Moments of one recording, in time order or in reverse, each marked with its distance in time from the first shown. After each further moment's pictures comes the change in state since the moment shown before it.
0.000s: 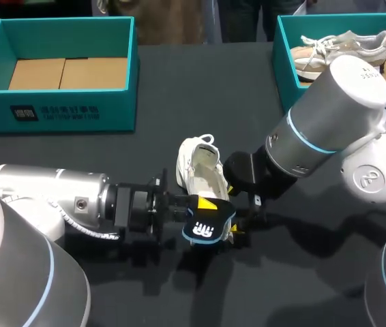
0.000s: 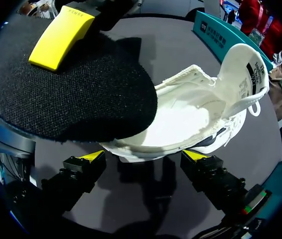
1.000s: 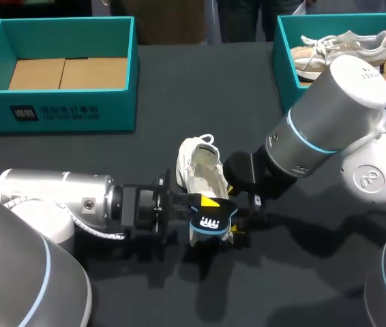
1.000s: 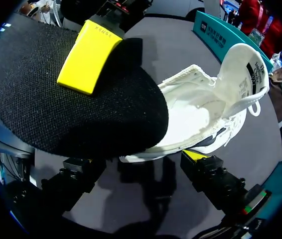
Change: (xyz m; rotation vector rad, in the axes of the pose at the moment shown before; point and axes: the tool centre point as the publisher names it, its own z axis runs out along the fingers) left arm 0.000 0.026 0.006 -0.032 -0.027 -0.033; right arm 0.000 0.000 0.000 0.000 0.000 0.000
